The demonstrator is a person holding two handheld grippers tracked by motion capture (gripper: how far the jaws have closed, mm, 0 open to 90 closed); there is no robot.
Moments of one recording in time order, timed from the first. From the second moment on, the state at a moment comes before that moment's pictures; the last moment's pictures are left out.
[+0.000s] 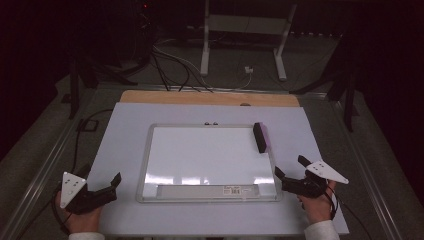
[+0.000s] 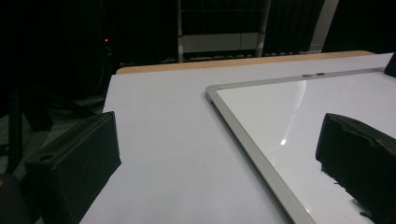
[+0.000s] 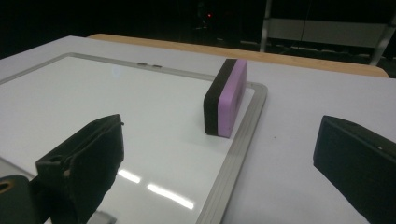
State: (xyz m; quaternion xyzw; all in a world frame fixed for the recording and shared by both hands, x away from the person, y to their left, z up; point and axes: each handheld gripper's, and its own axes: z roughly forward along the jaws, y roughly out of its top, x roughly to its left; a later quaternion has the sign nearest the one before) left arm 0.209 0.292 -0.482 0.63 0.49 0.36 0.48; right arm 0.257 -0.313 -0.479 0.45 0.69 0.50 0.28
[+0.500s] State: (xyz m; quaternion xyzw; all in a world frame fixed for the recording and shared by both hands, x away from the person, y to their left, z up) left arm 0.209 0.291 -0.481 0.63 0.48 0.35 0.49; right arm 0.240 -0.326 -0.488 0.44 0.69 0.50 0.29
